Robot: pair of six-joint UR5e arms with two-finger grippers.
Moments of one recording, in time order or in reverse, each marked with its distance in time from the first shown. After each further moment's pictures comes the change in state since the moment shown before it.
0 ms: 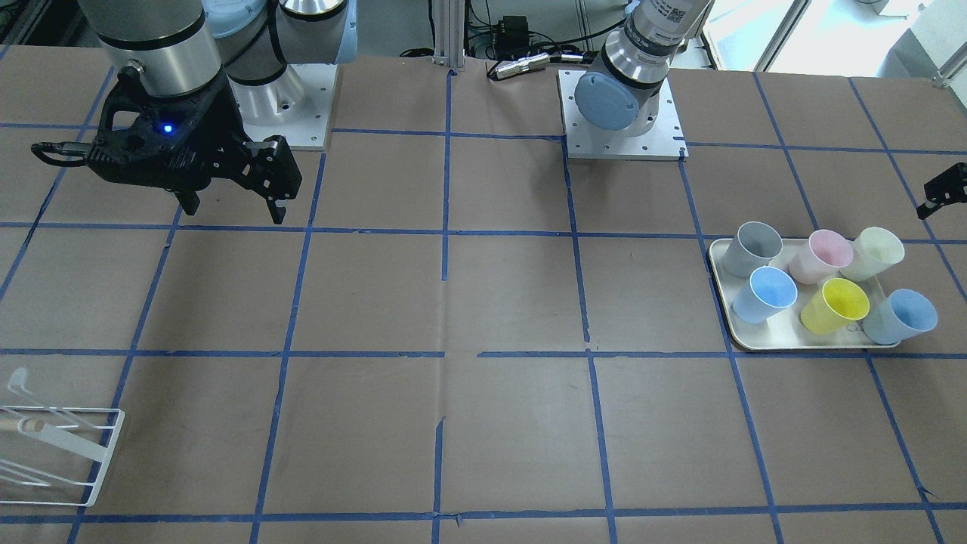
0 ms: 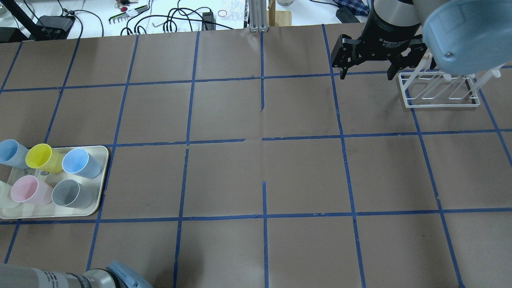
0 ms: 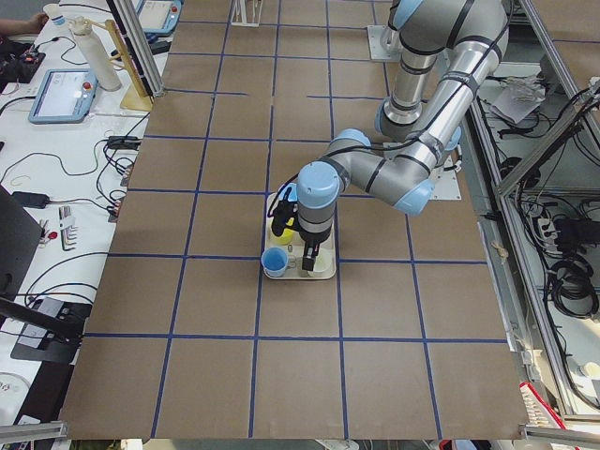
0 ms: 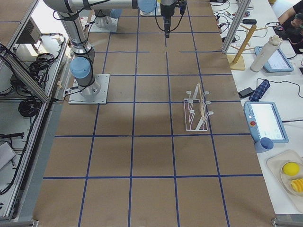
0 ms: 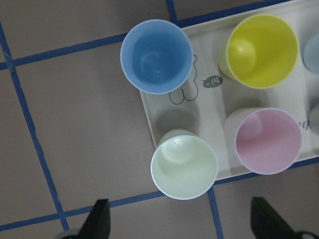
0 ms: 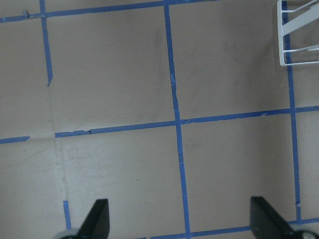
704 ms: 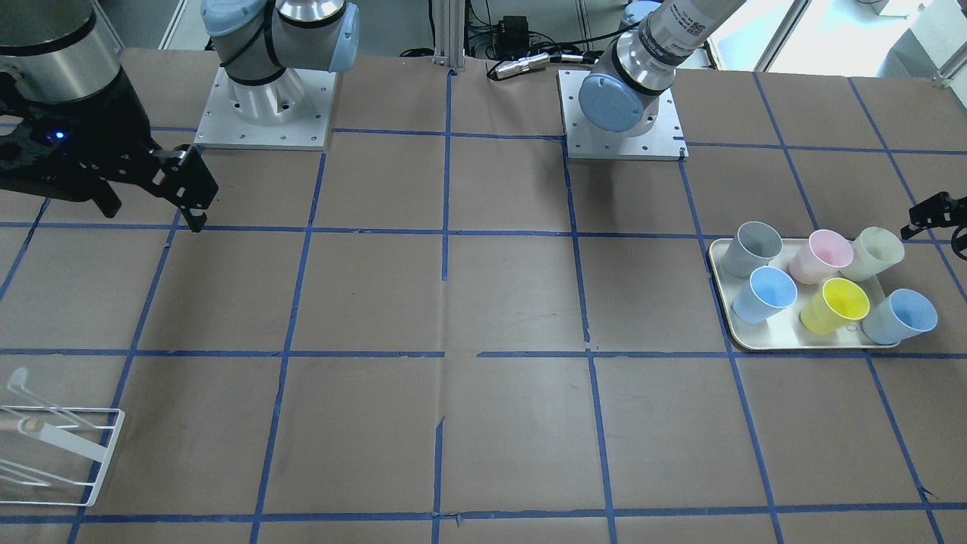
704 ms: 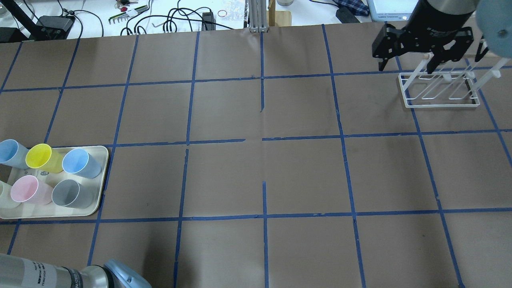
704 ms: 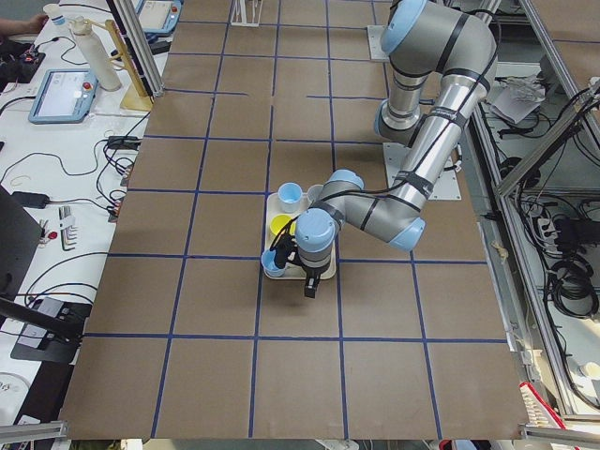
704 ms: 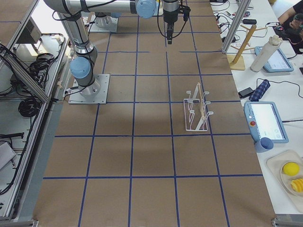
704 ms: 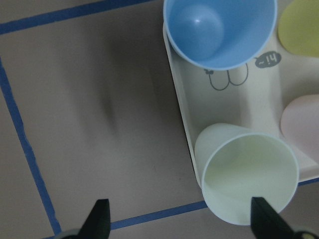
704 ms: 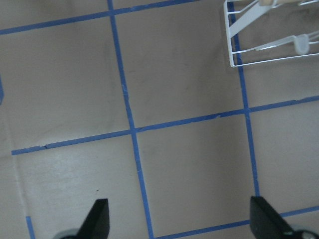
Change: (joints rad) left arm 0.031 -0.123 0.000 0.058 0.011 0.025; right arm -0.183 -0.018 -0.004 0.042 -0.002 -0.106
